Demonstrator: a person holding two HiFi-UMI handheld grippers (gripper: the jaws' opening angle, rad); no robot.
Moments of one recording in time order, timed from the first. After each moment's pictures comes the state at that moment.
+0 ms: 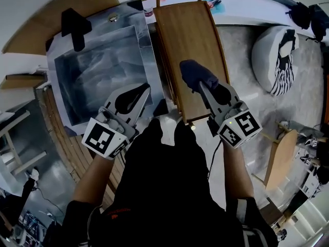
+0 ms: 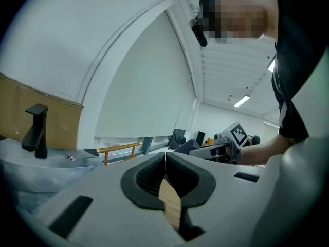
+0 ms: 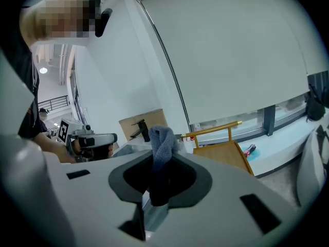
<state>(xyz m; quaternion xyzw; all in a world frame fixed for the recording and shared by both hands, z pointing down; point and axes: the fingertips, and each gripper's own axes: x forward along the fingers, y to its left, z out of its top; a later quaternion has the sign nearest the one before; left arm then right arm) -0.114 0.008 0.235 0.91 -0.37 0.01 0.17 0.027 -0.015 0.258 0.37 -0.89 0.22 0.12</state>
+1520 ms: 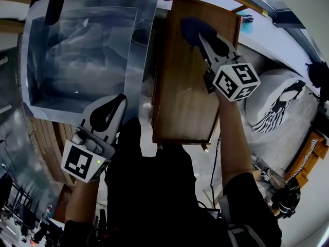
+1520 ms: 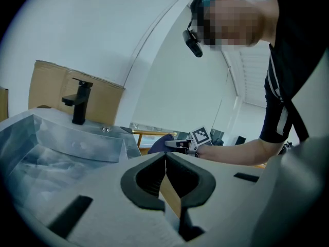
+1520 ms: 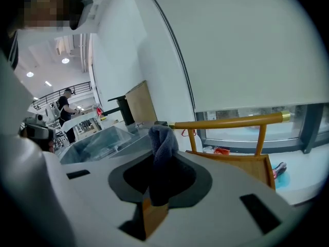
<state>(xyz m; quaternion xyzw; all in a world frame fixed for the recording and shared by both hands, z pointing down) -0.120 -0.012 0.342 0.79 -0.56 0.02 0.26 -0.010 -0.234 0.426 0.24 -0.93 0.19 0.19</state>
